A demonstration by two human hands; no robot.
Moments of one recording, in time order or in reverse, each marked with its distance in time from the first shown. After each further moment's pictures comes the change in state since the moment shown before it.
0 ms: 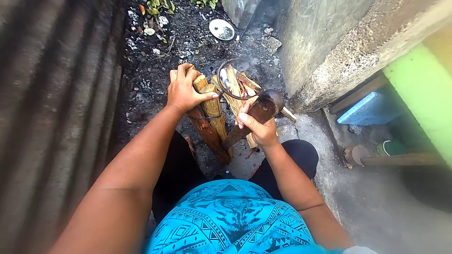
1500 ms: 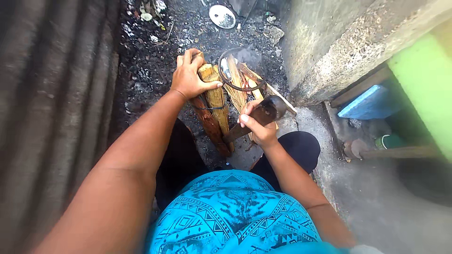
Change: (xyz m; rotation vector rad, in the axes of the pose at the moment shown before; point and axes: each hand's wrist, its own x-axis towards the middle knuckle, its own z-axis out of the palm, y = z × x) left_hand 0.006 0.002 0.004 -0.024 -0.068 0.066; right_hand -0.033 0.007 0.006 -0.068 0.034 -0.013
